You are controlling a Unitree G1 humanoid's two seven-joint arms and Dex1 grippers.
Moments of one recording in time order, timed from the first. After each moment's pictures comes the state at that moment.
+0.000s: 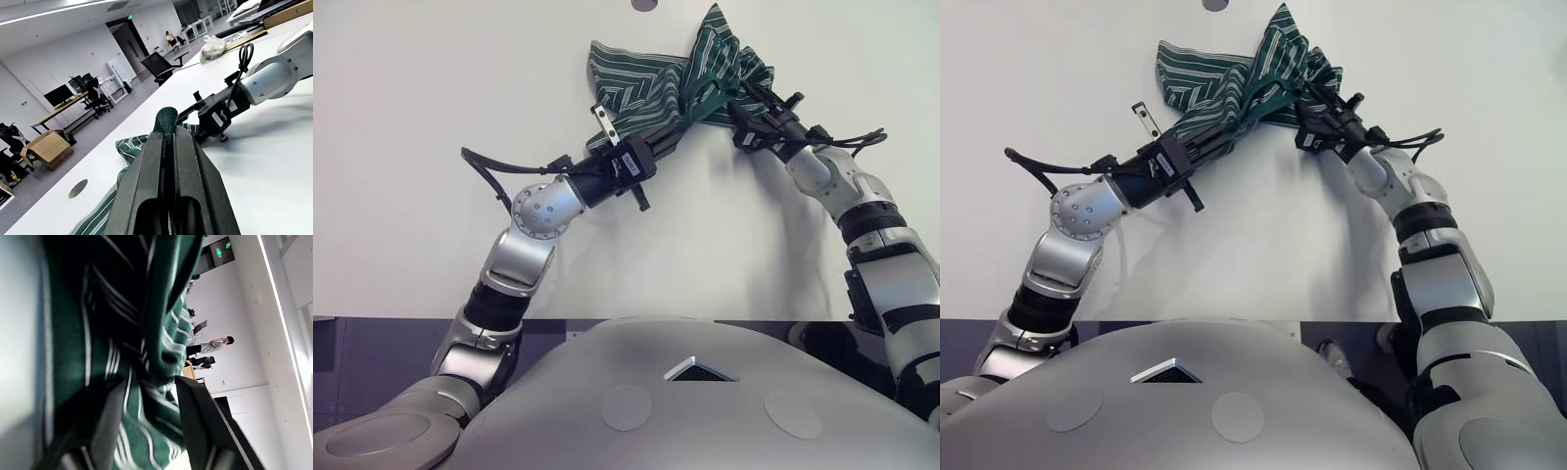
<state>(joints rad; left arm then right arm) 0.00 0.34 -0.39 -0.36 0.05 -0.01 -0.54 -0.47 -0.51 0.38 0.94 -0.71 -0.72 -0.15</state>
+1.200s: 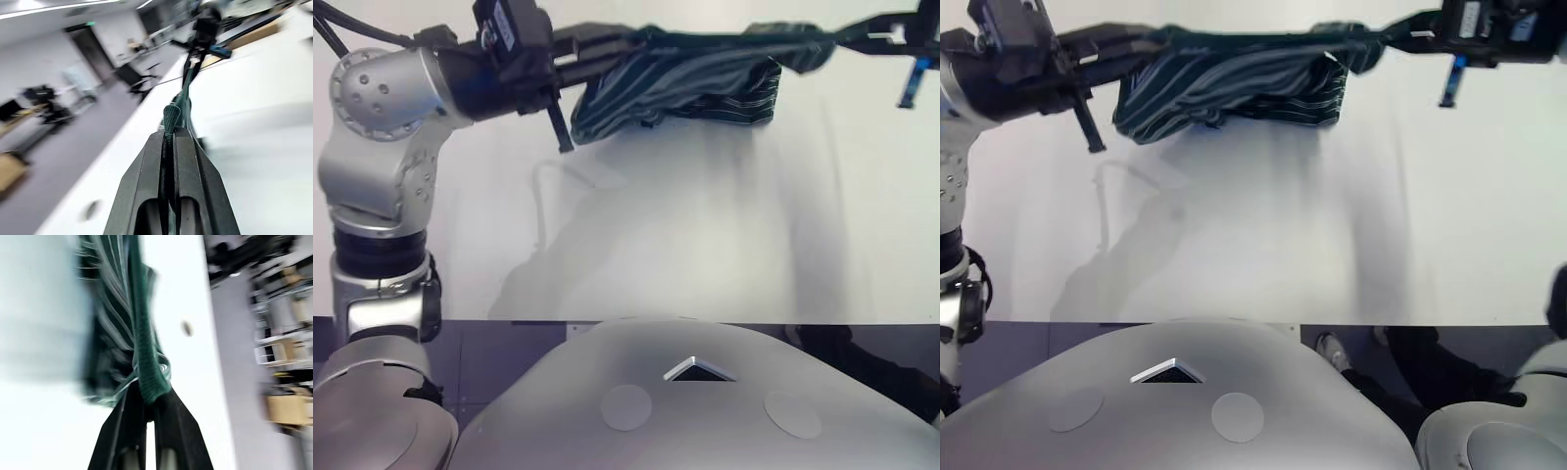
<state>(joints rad) -0.31 0.74 -0.07 -0.51 -0.66 0.37 -0.92 -0.54 -1.27 0.32 0.15 0.42 -0.21 1.28</state>
